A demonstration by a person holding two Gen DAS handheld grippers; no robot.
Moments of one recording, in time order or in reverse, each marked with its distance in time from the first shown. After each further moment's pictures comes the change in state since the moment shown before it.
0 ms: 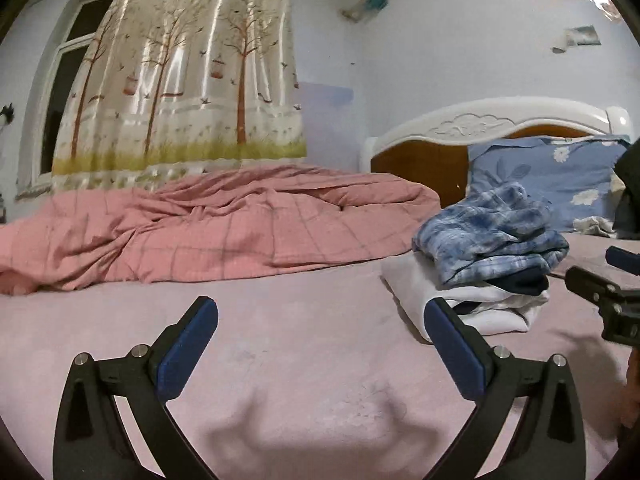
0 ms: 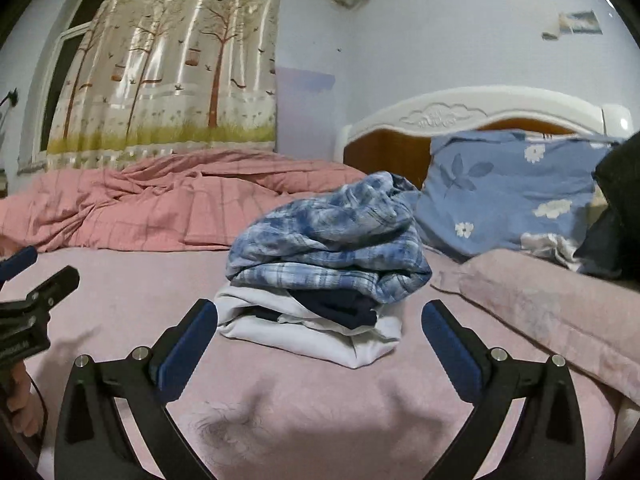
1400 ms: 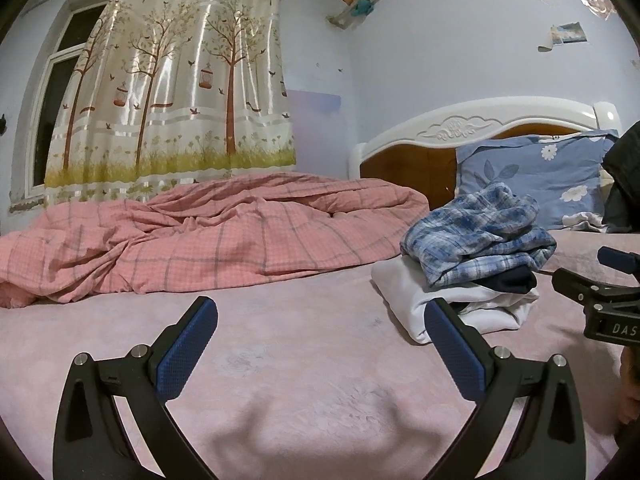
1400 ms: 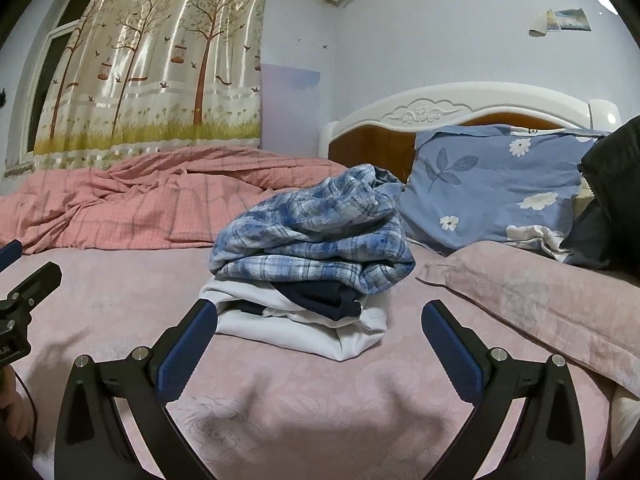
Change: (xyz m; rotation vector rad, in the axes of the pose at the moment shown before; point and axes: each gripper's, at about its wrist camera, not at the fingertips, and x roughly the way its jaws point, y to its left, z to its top) left arm -0.015 -0.004 0.000 0.041 -0.024 -0.037; right arm 0.001 -0.008 -0.003 0.030 0.021 -0.050
